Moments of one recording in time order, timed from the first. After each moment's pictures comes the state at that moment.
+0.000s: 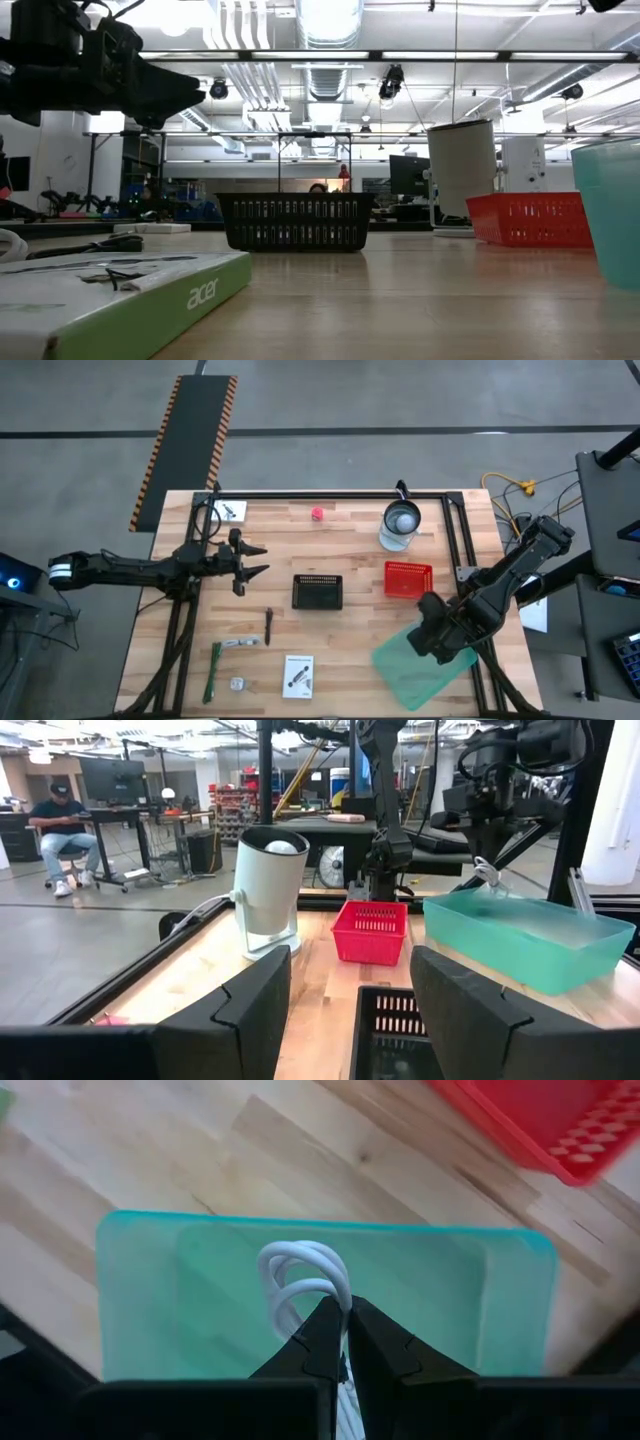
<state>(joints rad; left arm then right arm) 0.18 0.64 0.03 0.70 0.05 0.01 0.75 1.33 1.09 -1.18 0.21 1.73</state>
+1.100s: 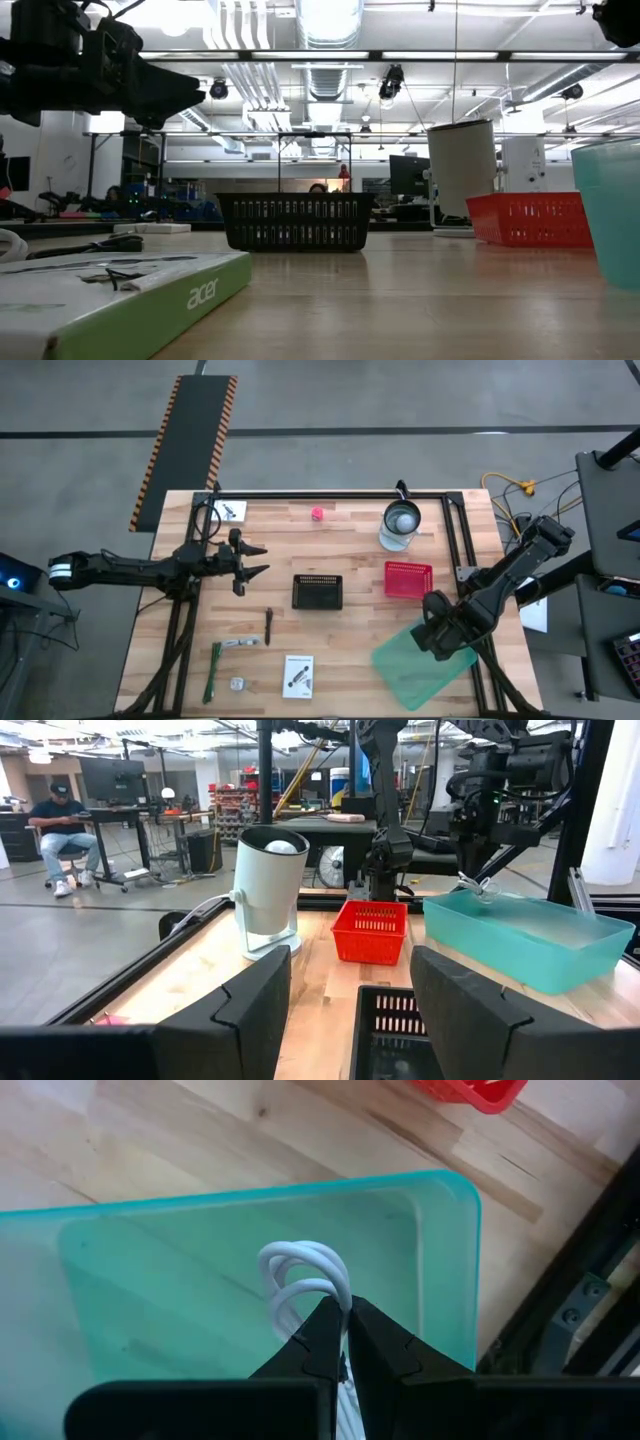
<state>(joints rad) 0.18 0.64 0.03 0.70 0.05 0.01 0.75 1.33 1.00 -1.22 0.10 1.86</state>
